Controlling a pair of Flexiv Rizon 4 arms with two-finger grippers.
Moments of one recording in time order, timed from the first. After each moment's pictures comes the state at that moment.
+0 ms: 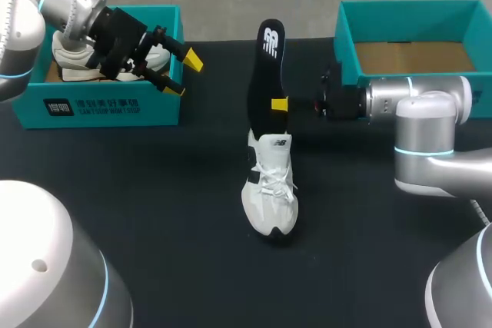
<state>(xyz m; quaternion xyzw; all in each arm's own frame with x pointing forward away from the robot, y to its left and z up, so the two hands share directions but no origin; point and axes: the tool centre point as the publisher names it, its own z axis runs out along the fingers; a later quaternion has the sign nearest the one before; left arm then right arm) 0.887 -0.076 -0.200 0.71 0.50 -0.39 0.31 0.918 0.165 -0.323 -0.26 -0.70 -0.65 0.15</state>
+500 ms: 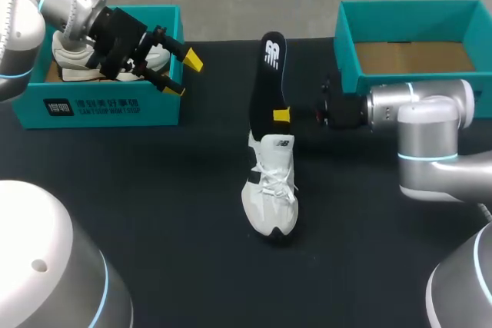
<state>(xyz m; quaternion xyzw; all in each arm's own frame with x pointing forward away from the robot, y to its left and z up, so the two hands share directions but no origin) 0.887 -0.076 -0.200 0.71 0.50 -0.39 0.31 0.900 0.160 -0.339 -0.26 -0.71 -0.63 0.15</state>
